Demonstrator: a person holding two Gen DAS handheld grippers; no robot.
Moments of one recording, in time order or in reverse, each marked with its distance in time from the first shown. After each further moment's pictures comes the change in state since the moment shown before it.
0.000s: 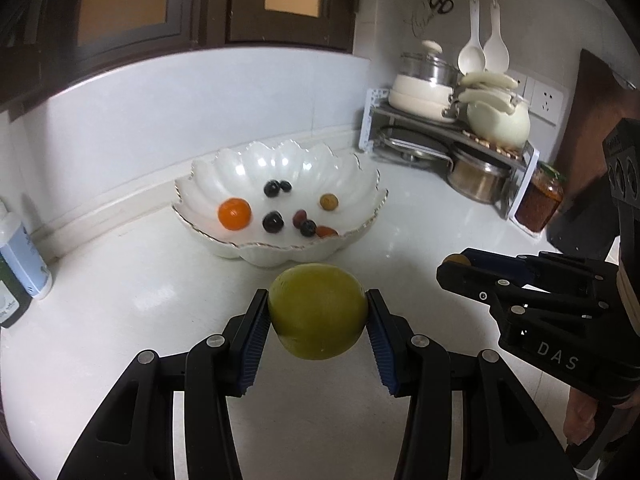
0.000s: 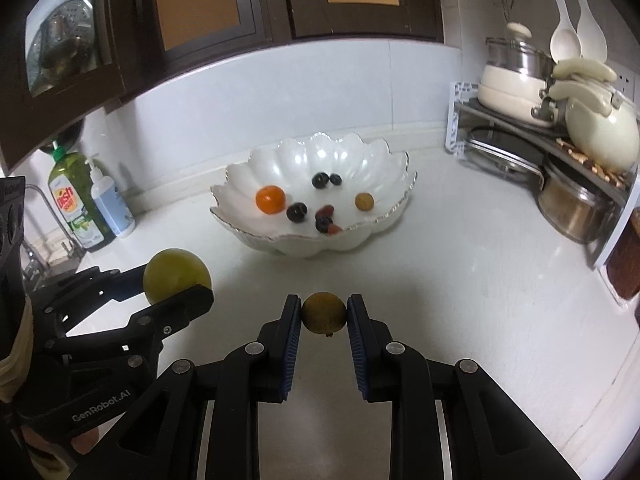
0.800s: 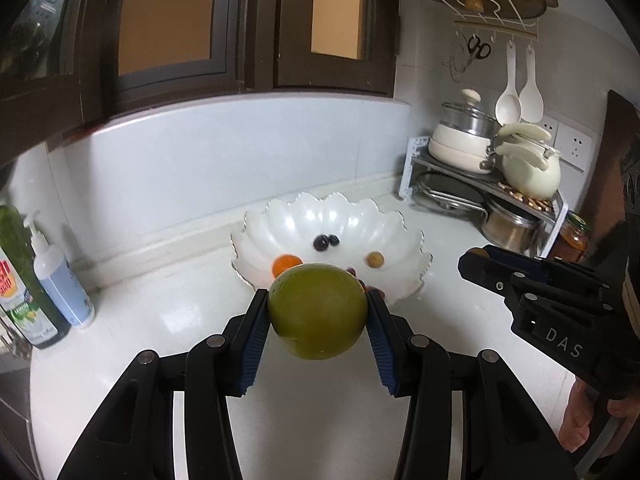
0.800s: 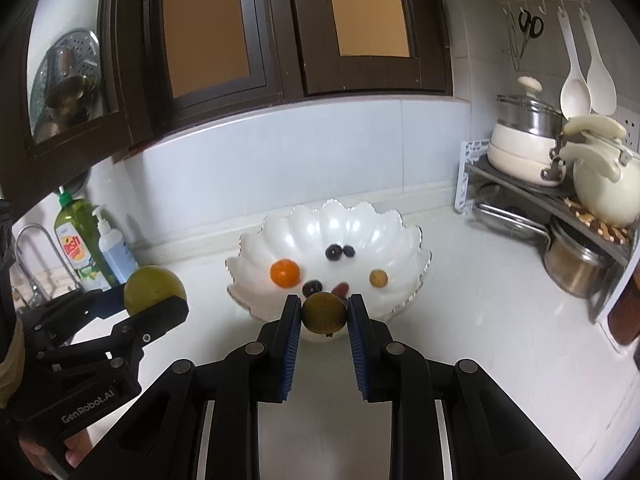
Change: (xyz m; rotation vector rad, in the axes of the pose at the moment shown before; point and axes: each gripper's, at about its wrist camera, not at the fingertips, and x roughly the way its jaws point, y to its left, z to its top) left arm -0.023 0.037 0.046 -0.043 -0.103 0.108; right arm -0.005 0.017 0.055 -0.004 -0.150 0.007
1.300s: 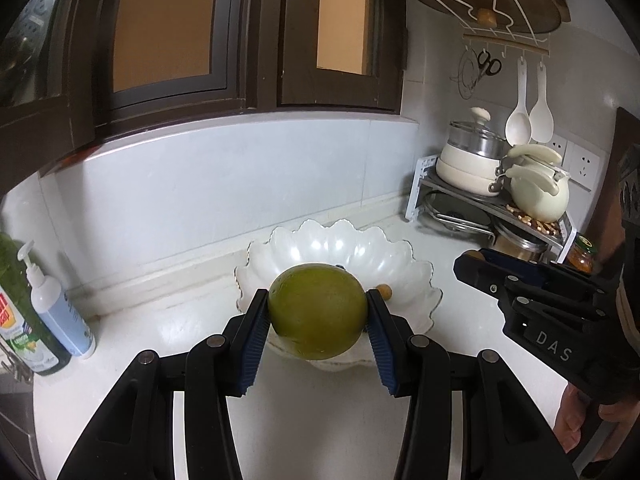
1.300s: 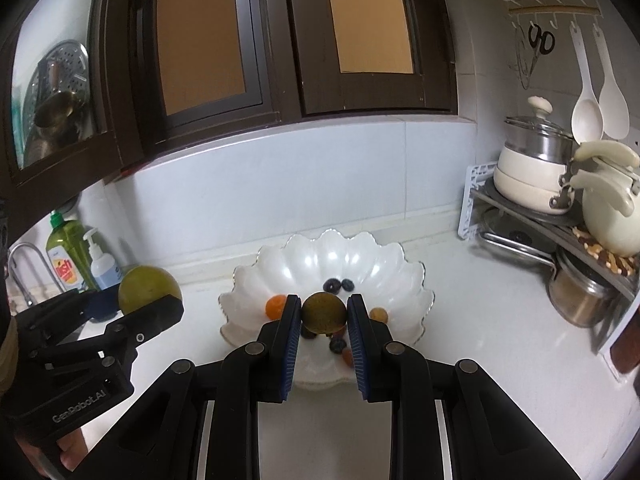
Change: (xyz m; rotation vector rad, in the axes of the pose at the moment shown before) left arm 0.020 0.008 0.038 -0.001 -0.030 -0.001; right arm 0.021 -0.004 0.037 -0.007 -0.042 -0.006
